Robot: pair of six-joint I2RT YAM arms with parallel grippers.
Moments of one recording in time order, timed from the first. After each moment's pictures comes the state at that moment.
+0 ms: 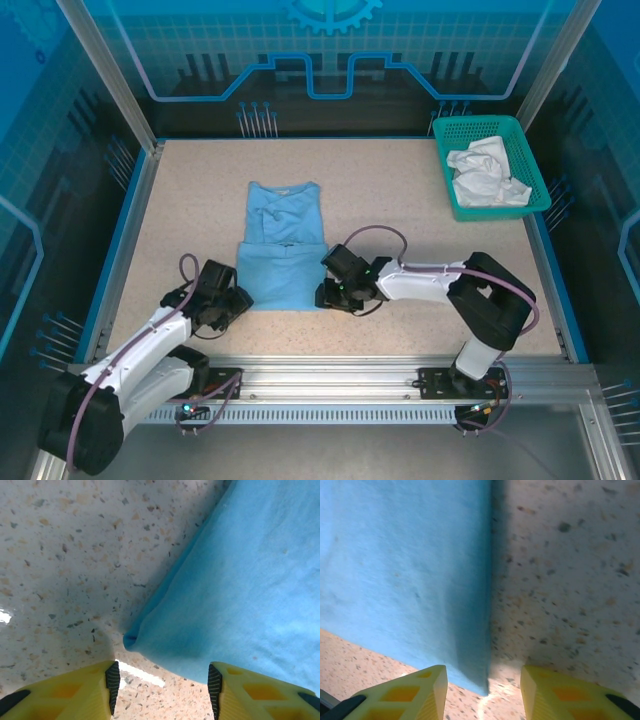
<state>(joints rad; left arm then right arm) -0.32 0.89 0.38 -0.65 0.03 -1.07 0.90 1.69 0.90 -0.33 -0.18 0.98</state>
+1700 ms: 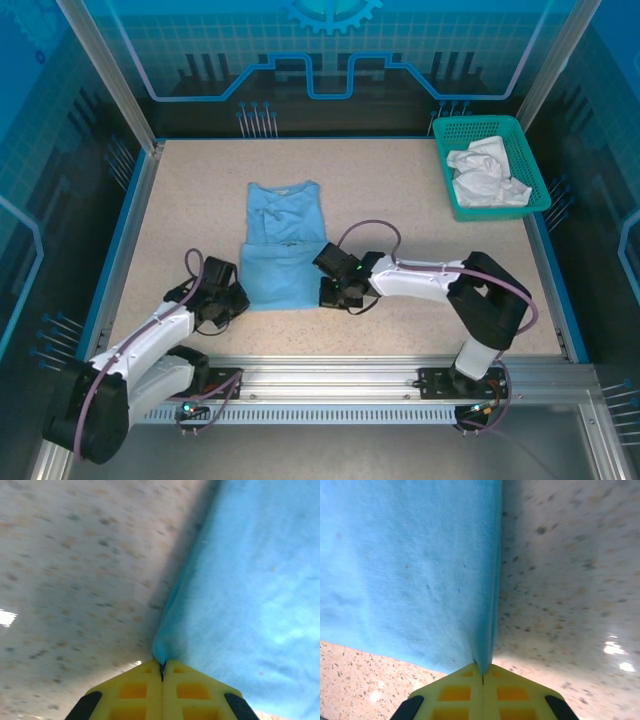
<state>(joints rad) -0.30 0.97 0.39 -0.55 0.11 -0.95 0.92 1.67 0.98 -0.51 -0.08 0.98</state>
